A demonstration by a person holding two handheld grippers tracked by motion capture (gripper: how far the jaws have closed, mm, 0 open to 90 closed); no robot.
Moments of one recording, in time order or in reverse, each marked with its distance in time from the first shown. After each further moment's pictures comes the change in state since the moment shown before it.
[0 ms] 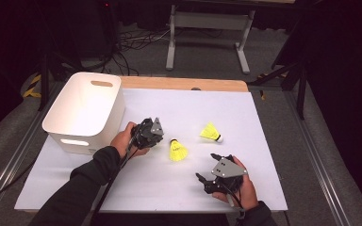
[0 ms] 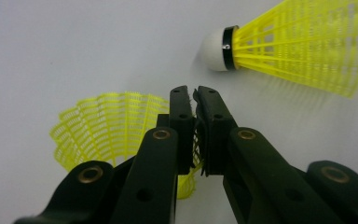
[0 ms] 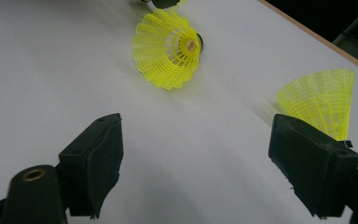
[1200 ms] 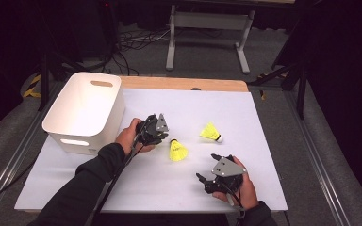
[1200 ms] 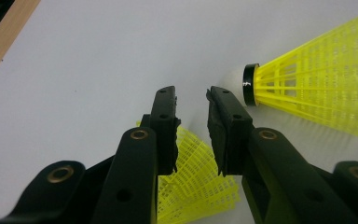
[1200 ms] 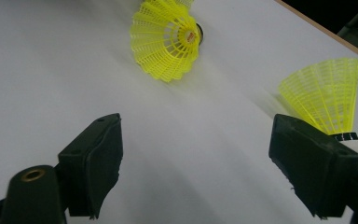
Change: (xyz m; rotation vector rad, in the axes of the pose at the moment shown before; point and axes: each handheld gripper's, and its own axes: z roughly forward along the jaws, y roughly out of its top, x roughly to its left) left arm 0.007 0.016 0.004 -0.044 0.065 -0.008; right arm -0.002 -0.003 0.003 0.021 0.003 0.009
